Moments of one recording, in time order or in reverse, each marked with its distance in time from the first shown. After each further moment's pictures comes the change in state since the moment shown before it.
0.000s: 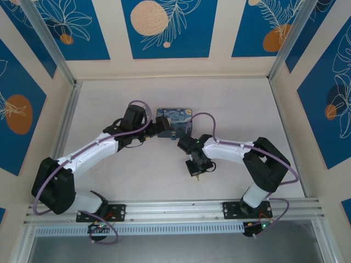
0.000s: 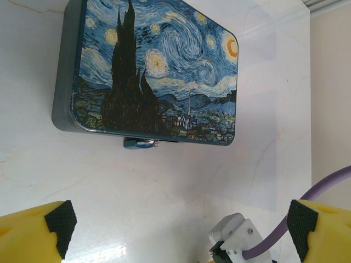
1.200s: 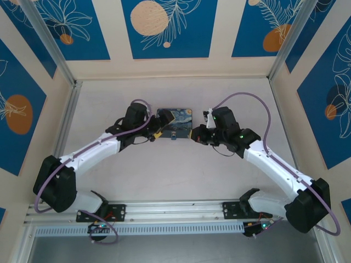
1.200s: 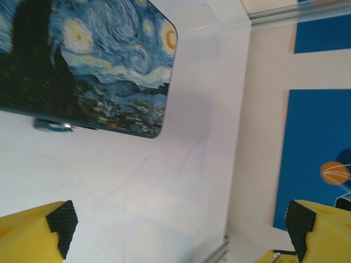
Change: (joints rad) left arm -0.032 0.021 0.004 0.174 0.130 -0.316; right arm -0.294 -0.504 -0.008 0.387 -0.346 0.278
